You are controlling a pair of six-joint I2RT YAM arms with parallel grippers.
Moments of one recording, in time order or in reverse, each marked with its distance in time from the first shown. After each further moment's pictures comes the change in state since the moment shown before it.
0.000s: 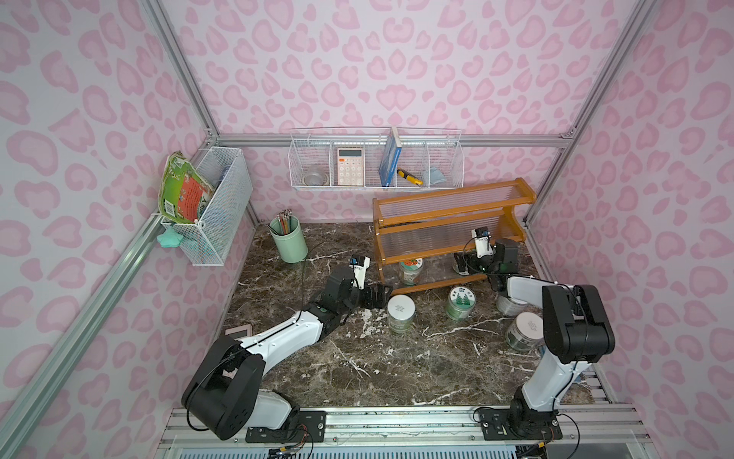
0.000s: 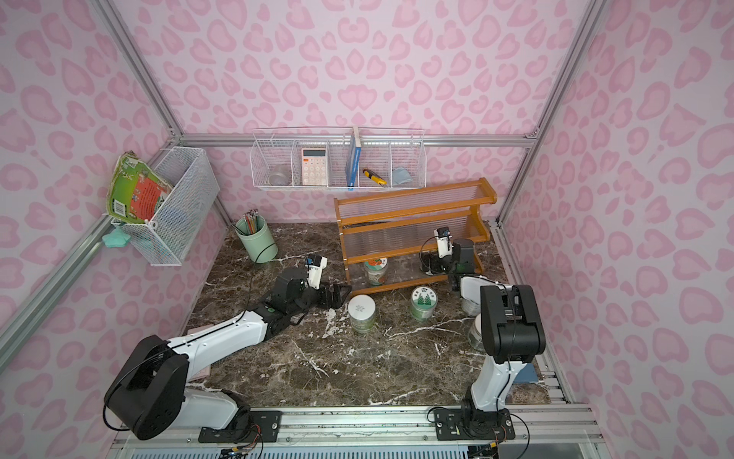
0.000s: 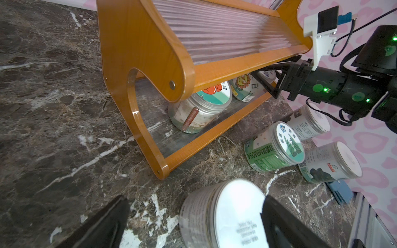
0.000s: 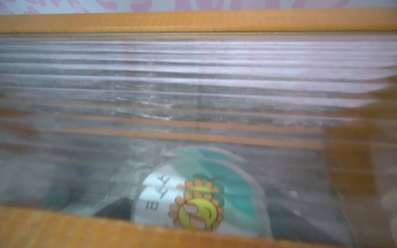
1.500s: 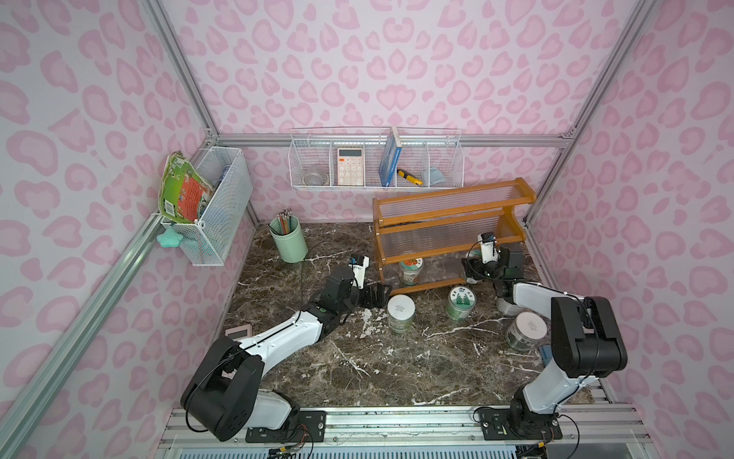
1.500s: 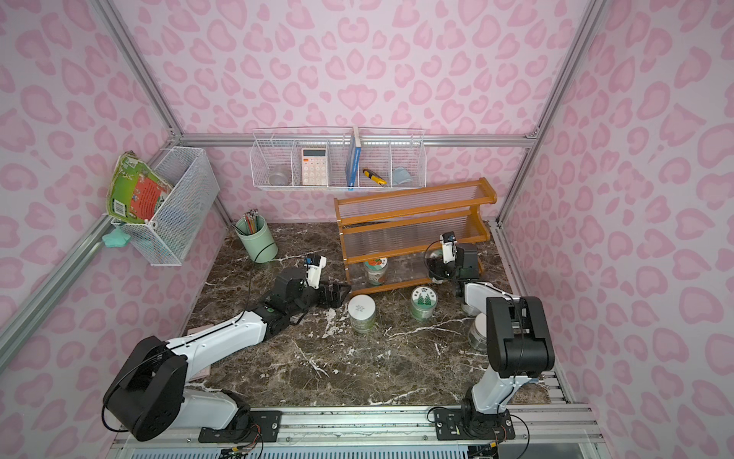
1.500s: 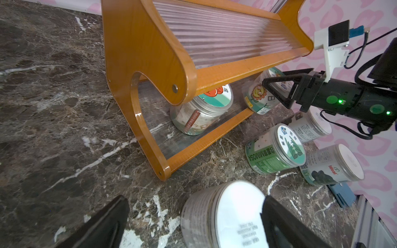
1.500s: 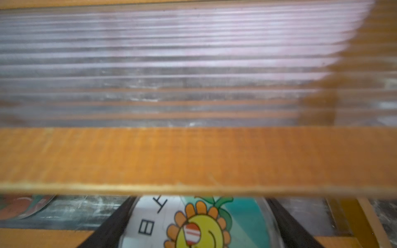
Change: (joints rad) left arm 0.001 -0.007 -0.001 0.000 -0.011 0.000; right arm -0.016 -0.140 -0.102 -0.089 0.066 0.019
